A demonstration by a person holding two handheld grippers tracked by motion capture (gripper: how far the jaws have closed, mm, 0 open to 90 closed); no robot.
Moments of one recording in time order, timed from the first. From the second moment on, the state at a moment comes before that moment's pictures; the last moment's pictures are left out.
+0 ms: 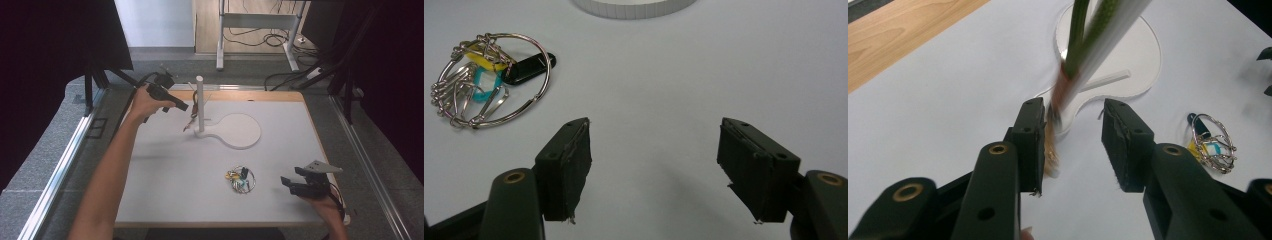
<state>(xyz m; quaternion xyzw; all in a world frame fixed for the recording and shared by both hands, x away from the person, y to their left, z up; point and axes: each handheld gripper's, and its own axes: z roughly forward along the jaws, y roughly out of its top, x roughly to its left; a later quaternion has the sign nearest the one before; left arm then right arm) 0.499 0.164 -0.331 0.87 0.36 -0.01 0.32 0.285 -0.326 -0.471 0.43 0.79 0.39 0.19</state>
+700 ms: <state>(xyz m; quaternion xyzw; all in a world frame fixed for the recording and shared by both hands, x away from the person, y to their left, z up) 0.419 0.178 -0.343 0.87 0.34 0.03 0.35 0.285 -0.319 -0.469 0.43 0.79 0.39 0.19</state>
